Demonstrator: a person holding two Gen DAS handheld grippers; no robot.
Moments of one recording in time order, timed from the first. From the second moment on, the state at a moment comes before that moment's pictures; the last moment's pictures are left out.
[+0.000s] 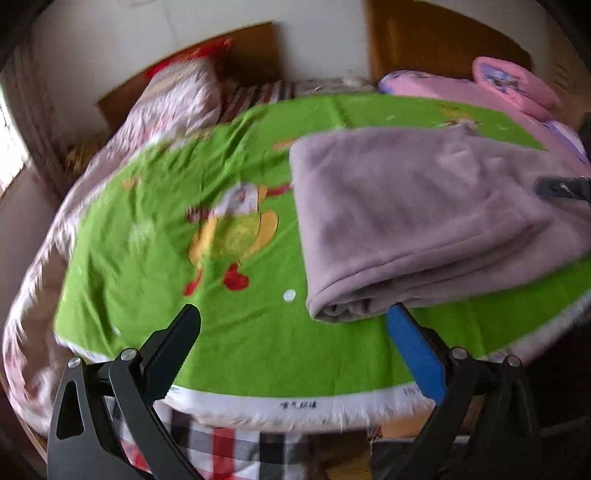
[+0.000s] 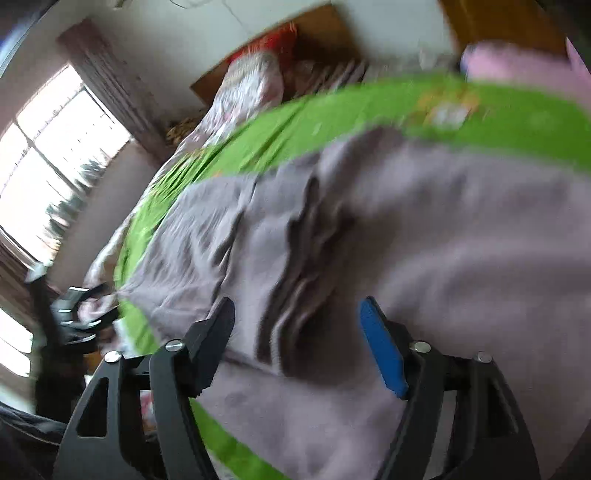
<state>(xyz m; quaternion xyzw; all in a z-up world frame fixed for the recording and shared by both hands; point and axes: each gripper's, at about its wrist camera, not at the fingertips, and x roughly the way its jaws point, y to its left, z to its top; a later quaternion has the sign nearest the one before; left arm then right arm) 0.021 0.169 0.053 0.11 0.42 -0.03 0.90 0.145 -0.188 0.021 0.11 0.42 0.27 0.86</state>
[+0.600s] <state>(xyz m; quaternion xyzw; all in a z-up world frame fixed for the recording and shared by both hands) 0.123 0.100 0.043 -0.01 0.41 -0.14 0.90 0.164 -0.123 0.029 -0.05 0.41 0.35 0.84</state>
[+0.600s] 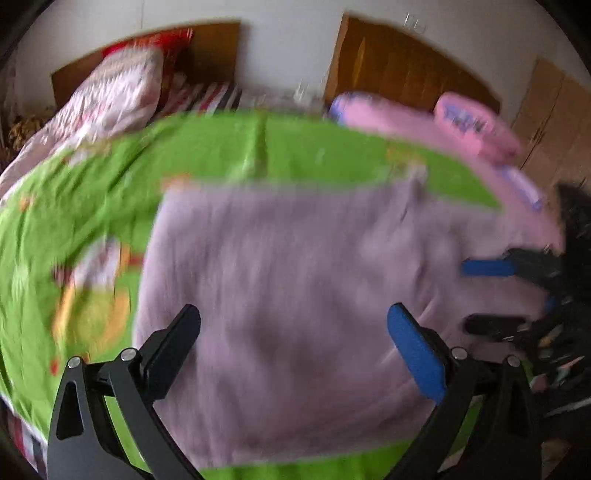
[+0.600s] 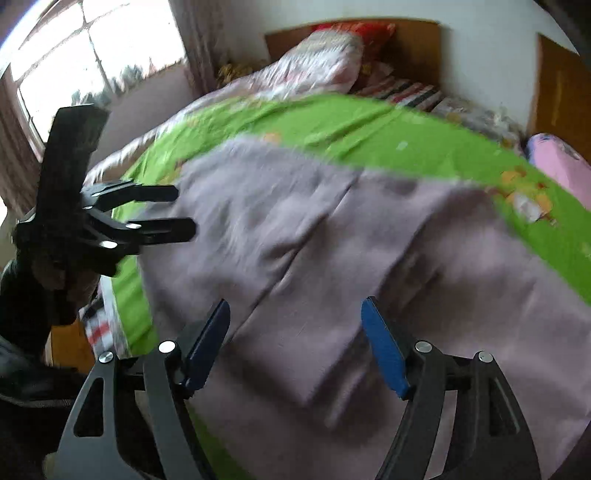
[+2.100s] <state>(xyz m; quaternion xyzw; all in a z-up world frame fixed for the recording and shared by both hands) 0.174 -0.067 -0.011 0.08 0.44 -0.17 0.88 0.014 -0.475 -0.043 0.48 0.35 -0.03 0.80</state>
